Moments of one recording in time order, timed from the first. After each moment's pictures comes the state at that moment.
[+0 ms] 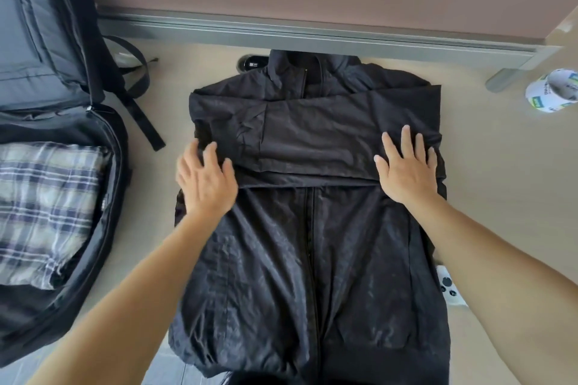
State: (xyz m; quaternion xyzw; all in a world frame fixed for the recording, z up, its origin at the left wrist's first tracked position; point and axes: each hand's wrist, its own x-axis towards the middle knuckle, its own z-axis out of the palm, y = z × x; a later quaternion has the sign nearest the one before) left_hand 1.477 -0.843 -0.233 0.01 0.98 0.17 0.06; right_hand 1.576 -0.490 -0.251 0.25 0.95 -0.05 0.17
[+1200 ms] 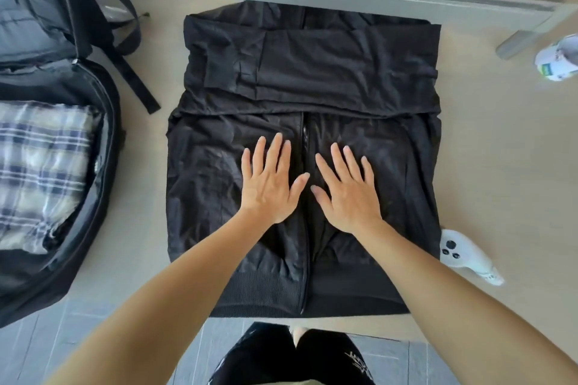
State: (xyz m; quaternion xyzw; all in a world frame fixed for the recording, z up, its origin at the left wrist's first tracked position) left_hand 1.561 -0.798 -0.264 0.25 0.96 0.04 0.14; right_hand 1.642 -0.622 -0.279 0.06 0.99 -0.05 0.11
